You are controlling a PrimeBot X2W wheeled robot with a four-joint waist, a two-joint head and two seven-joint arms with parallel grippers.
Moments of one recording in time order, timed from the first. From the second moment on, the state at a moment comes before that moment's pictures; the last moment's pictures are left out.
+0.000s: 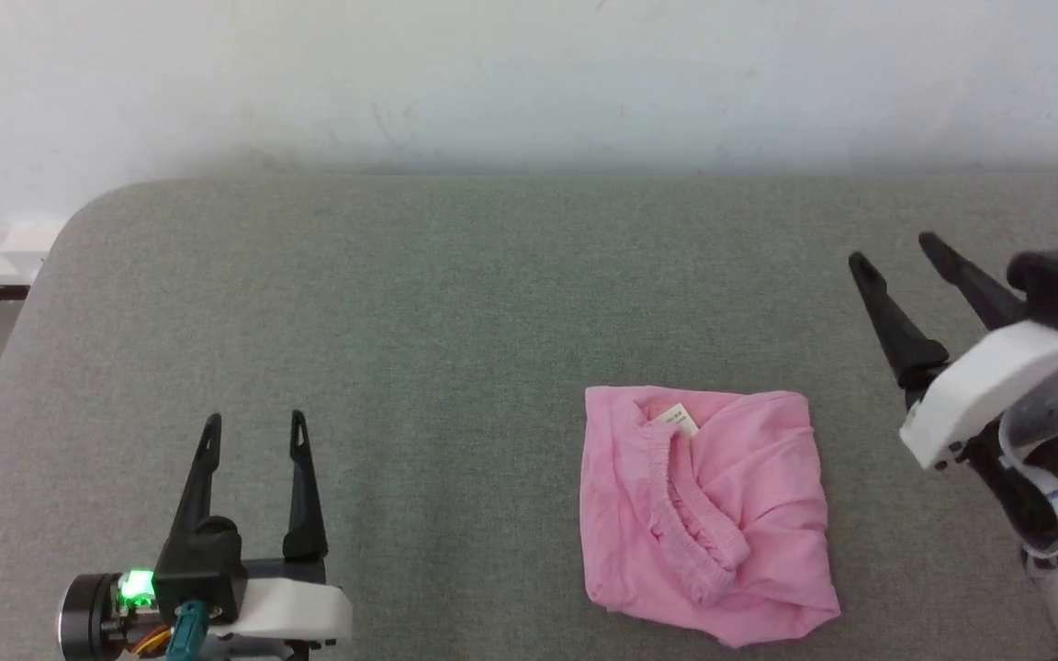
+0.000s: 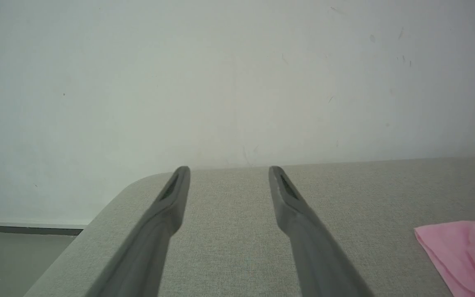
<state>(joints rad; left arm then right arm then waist) 0.05 0.13 -0.08 -0.03 -0.03 0.19 -0.26 -0.30 -0.27 0.07 0.01 0.35 0.13 0.16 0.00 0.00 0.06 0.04</state>
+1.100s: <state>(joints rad) -0.05 0.10 -0.09 -0.02 -0.02 0.18 -0.26 -0.41 -0.56 0.64 0.23 0.82 0.13 0.65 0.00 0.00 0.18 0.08</state>
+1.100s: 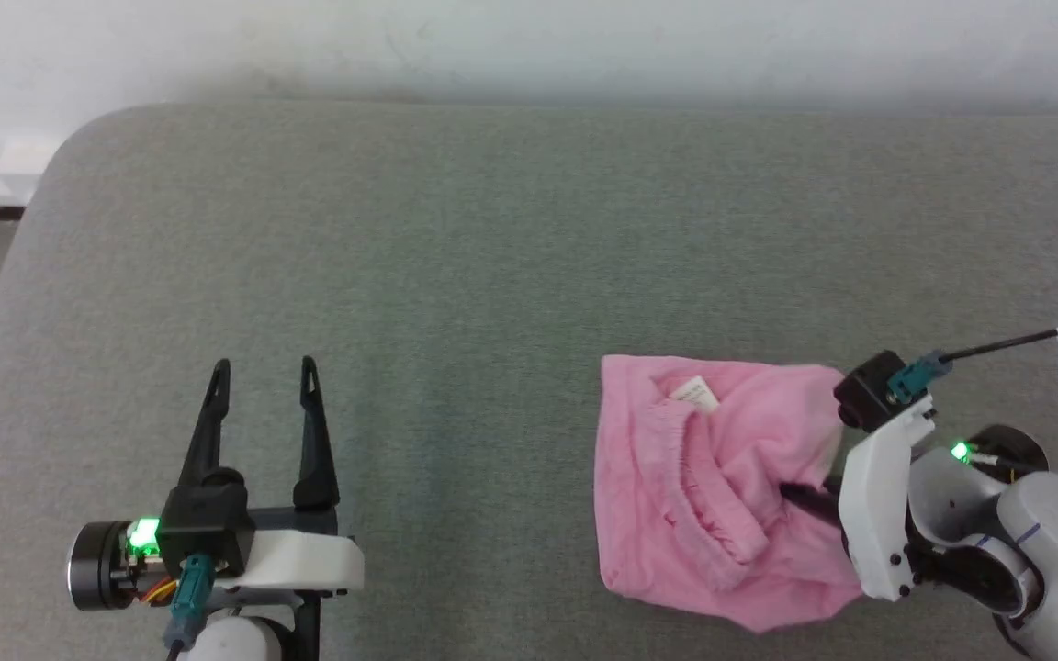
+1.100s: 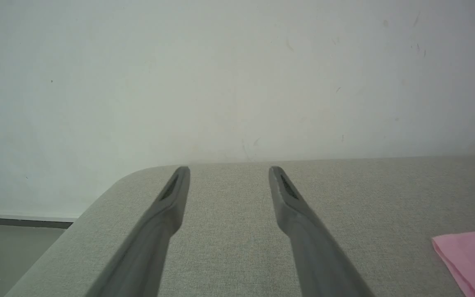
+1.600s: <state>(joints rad) -0.06 0.15 -0.01 -0.08 -0.02 0.19 -0.26 -0.60 -0.76 0.65 0.02 0.74 0.13 0.59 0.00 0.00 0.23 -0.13</state>
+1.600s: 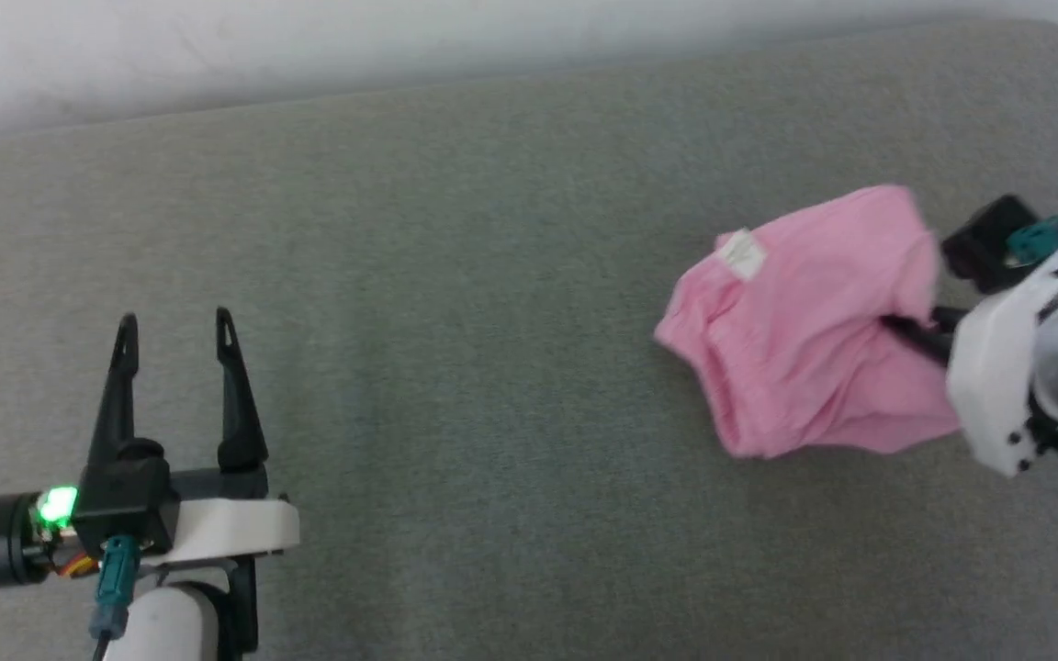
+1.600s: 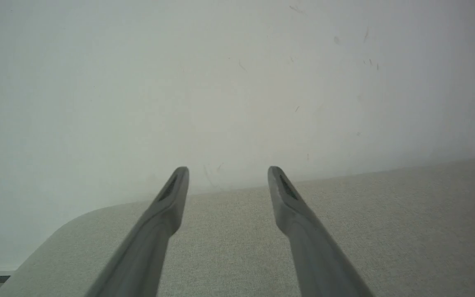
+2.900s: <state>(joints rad) -0.19 0.21 -0.09 -0.17 -0.01 0.25 -0.26 -0.92 -0.86 0.23 0.73 0.19 0.13 0.17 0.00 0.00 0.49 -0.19</state>
